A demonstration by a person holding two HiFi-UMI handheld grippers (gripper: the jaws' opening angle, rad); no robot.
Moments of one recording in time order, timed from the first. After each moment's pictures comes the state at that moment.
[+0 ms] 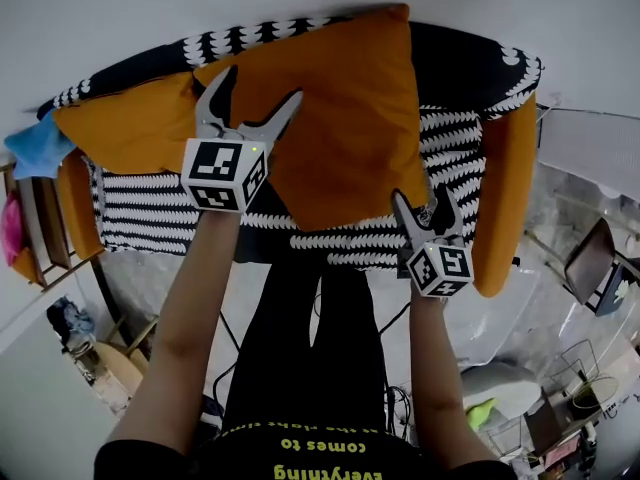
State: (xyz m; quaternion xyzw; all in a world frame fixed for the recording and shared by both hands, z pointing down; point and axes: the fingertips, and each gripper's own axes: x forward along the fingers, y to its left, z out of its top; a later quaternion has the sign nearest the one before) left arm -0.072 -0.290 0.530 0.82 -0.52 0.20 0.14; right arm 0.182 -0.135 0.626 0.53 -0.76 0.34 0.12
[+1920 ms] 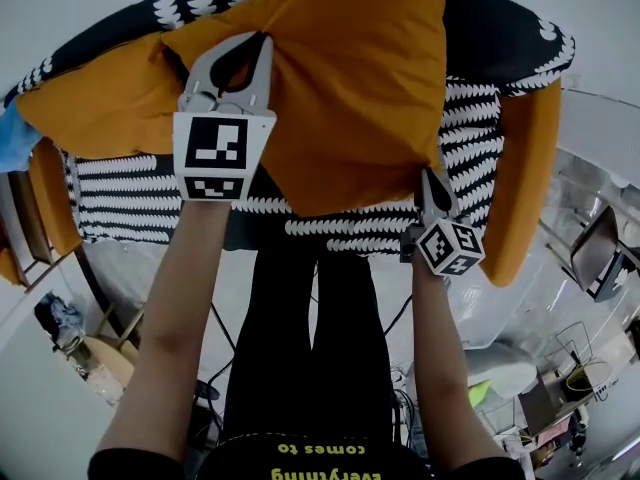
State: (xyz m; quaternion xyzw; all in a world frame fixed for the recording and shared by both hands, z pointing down) left arm -0.088 -0.288 0.583 0.81 -0.51 0.28 0.07; right arm 0.179 -0.111 0.732 0.54 -0.72 0.42 0.13
